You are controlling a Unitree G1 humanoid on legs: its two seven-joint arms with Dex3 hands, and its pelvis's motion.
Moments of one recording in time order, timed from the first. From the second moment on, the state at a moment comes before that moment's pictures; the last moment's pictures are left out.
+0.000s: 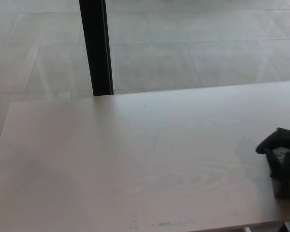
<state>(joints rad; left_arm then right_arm) 0.01 0.49 0.54 0.84 -0.22 0.08 0.15 -0.51 -0.42 0.16 0.79 -0.28 -0.22 -0.15</state>
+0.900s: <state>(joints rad) -0.03 0.49 0.52 0.90 -0.22 0.08 0.15 -0.51 -0.09 0.39 0.70 -0.38 -0.20 -0.23</state>
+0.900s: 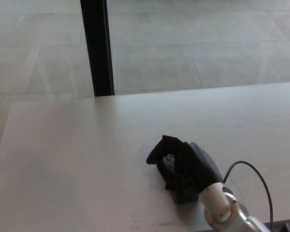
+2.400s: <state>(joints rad) 0.02 0.49 0.54 0.85 -0.22 0.08 0.15 -0.48 -0.49 -0.03 0.88 -0.24 -0.27 -0.12</state>
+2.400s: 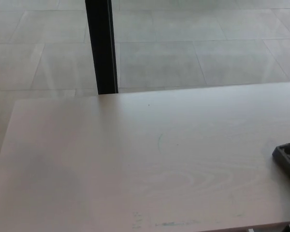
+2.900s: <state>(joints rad) 0.02 0.49 0.53 0.85 -0.22 0.08 0.15 -0.52 -0.48 -0.11 0.76 -0.10 -0.18 0.07</state>
